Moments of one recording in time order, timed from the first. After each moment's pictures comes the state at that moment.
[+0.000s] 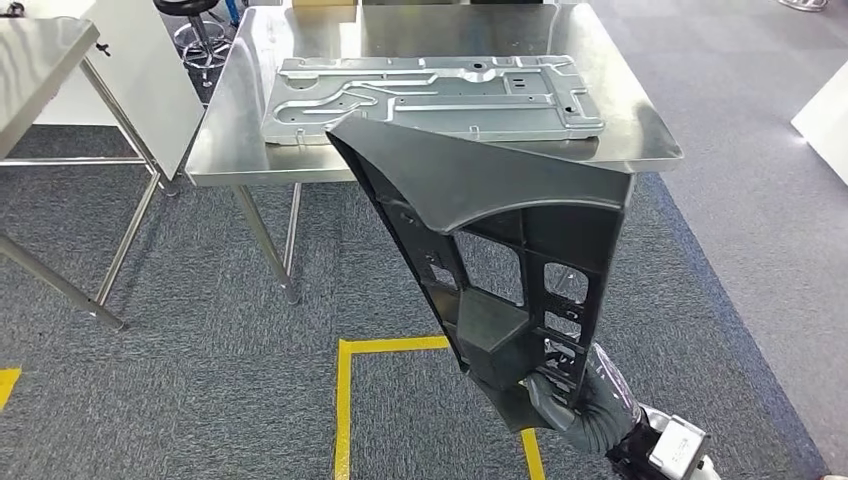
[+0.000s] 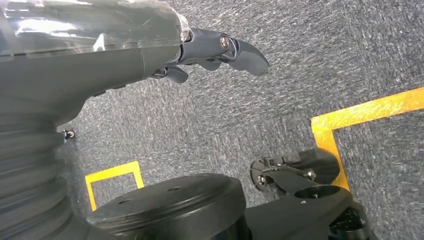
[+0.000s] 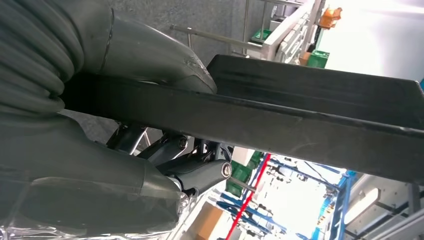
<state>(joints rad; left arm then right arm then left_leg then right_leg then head) -0.14 -0.07 -1.55 -0.13 1.19 0.44 -0.03 0.19 -0.24 0.08 -2.00 0.07 0.39 -0.48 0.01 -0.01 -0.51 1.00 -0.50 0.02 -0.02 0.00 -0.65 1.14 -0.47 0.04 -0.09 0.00</state>
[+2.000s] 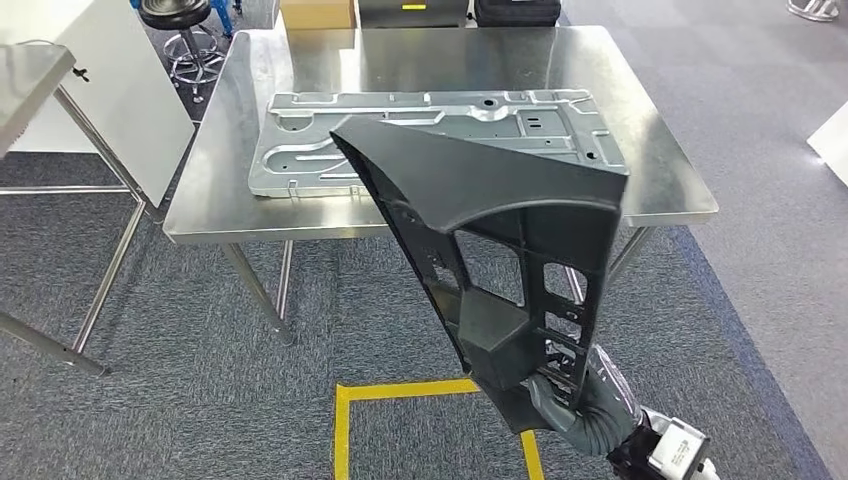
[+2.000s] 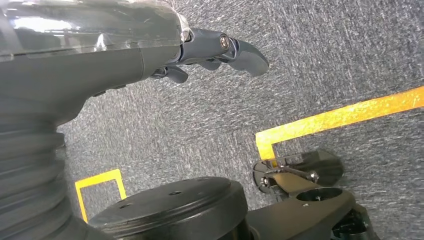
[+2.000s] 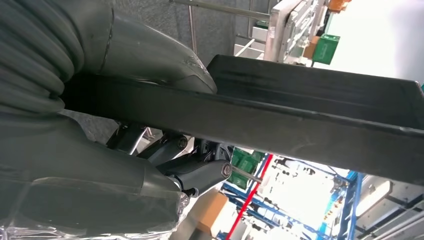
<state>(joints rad) -0.14 -0.07 -1.55 -0.13 1.18 0.43 -0.03 0.20 -0.24 0.08 -2.00 0.07 0.38 -0.48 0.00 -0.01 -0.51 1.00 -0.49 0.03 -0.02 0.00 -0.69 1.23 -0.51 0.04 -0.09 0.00</state>
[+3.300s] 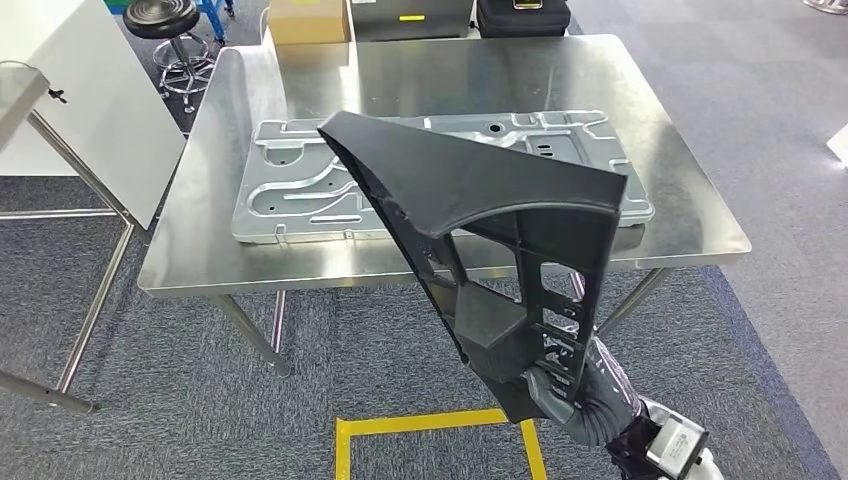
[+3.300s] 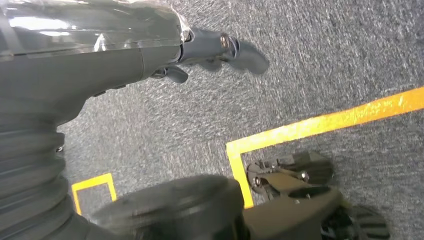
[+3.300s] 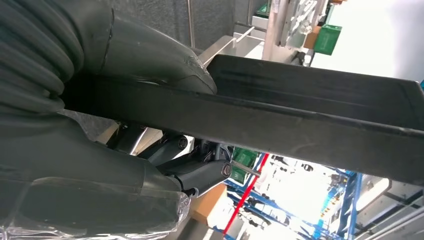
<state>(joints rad) -0.14 -0.07 -1.55 -0.13 1.19 0.44 -0.03 0.17 -0.24 0.08 -2.00 0.09 0.39 -0.48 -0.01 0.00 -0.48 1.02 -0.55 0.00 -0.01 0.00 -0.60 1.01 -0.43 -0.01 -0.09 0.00</state>
